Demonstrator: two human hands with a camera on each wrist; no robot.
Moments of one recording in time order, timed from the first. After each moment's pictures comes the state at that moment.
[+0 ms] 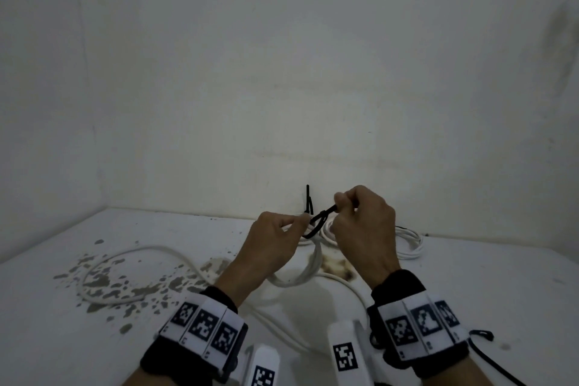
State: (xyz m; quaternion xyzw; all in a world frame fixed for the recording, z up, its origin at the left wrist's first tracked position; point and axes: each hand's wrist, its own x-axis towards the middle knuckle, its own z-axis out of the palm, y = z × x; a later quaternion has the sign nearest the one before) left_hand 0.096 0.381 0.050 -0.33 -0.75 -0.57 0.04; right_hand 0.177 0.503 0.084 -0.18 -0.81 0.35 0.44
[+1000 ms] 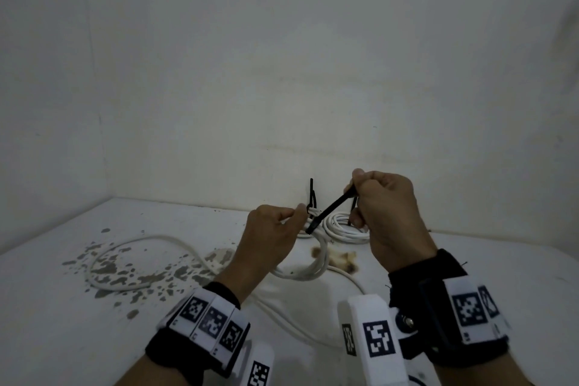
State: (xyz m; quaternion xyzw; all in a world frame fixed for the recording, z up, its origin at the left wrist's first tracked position) left_hand 0.096 0.376 0.046 -0.36 -0.74 -0.55 0.17; right_hand 0.198 0.497 0.112 -0.11 -0.68 0.60 0.42
